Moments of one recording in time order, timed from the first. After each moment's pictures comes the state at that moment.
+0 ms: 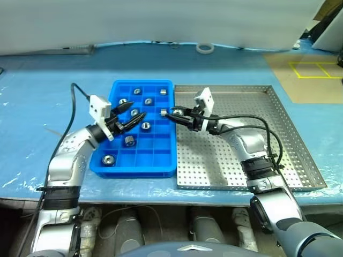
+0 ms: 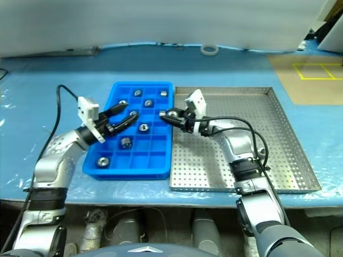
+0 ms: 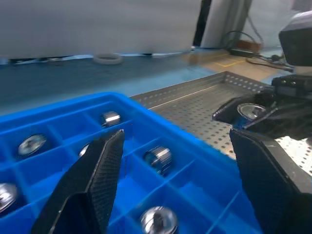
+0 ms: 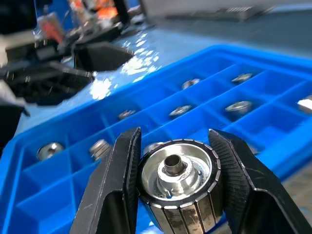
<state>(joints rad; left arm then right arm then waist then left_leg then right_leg) -0.31 0.42 0.17 -0.07 -0.47 0.33 -0.79 -0.66 -0.28 0.15 0.25 0.37 0.46 0.90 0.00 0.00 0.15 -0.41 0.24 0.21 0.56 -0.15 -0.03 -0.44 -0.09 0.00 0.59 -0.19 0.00</state>
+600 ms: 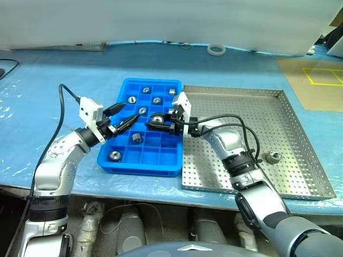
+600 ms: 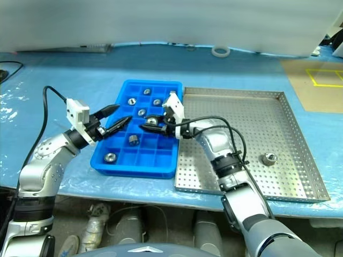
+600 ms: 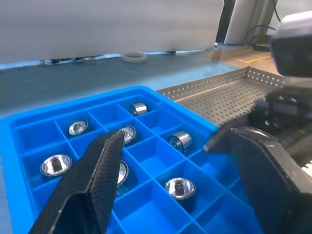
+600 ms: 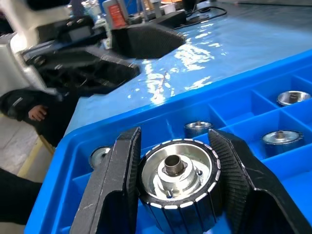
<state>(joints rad) -0.26 0.47 0.19 -0.17 -0.52 0.36 -0.75 -0.68 -0.18 0.23 0.26 0.33 0.44 1.02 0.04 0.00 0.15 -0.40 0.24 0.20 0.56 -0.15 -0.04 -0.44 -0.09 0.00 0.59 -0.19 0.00</state>
